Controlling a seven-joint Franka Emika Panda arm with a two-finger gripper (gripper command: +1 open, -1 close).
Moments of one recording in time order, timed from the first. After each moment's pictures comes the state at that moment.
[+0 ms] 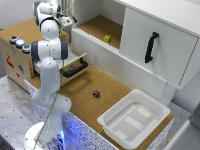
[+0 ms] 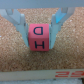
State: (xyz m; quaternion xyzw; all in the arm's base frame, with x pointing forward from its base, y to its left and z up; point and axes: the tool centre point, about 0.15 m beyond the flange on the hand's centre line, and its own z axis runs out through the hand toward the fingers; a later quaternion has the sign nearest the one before) arm 0.390 0.447 0.438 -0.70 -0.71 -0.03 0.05
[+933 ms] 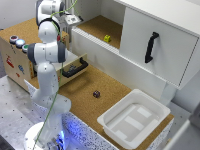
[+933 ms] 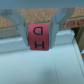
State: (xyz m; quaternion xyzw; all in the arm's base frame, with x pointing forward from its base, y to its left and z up) arm 0.357 0.315 0.457 -0.74 -0.68 0.03 0.00
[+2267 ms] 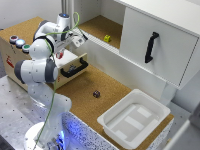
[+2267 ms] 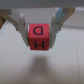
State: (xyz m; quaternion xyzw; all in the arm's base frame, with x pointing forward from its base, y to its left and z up) arm 0.315 0.262 0.373 -0.64 -0.76 -0.05 0.05
